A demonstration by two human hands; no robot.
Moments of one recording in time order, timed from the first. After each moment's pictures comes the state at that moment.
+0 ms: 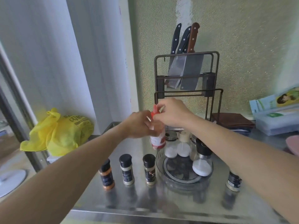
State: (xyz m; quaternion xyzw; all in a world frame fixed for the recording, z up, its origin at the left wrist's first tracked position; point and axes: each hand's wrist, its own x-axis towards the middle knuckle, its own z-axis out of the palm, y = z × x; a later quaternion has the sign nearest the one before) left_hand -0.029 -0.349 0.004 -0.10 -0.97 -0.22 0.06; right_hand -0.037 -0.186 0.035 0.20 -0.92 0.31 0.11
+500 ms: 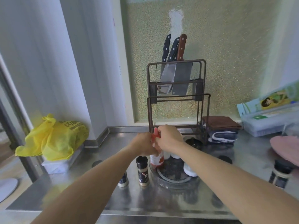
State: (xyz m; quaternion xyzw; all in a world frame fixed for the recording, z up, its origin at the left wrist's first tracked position) left_hand -0.031 -0.304 -0.052 -0.04 -0.99 -0.14 0.02; right_hand -0.035 -0.179 -0.040 0.14 -0.95 0.26 0.08
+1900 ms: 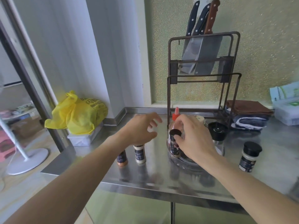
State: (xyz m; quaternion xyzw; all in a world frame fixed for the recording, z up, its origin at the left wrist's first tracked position) left_hand 0.038 -0.366 -0.037 -0.10 -0.97 -0.19 0.07; right_hand 0.034 -0.166 -0.068 0.19 -0.93 0.24 0.20
